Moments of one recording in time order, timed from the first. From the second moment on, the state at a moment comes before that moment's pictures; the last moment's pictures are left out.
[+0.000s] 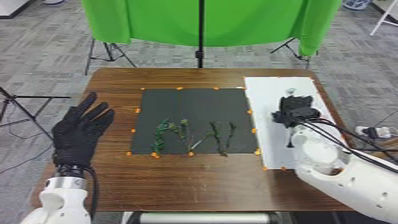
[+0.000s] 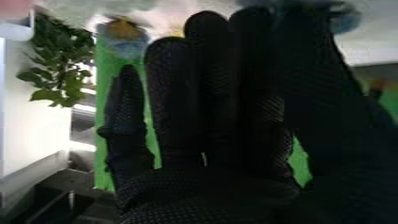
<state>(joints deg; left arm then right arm) 124.7 -56.9 -91.3 -123.2 29.2 13.3 22.8 -54.4 -32.7 19.0 -96.4 -126.8 12.5 47.0</state>
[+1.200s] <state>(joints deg) 118.0 -53.4 -93.1 -125.3 31.6 13.7 19.0 -54.4 -70.7 23.5 -93.2 -140.2 -2.8 21.4</state>
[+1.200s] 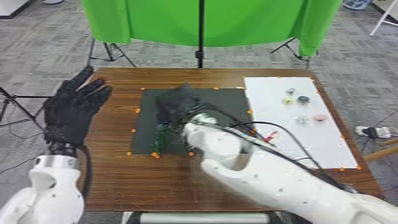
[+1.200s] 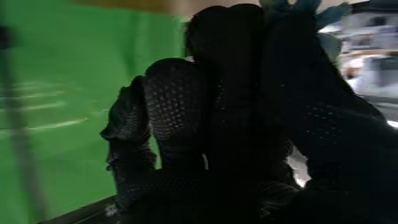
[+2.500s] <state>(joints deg) 117.7 -56.8 -97.0 -127.3 34.2 11.9 14.0 -58.5 -75.8 27.0 -98.9 -143.3 -13.8 27.7</state>
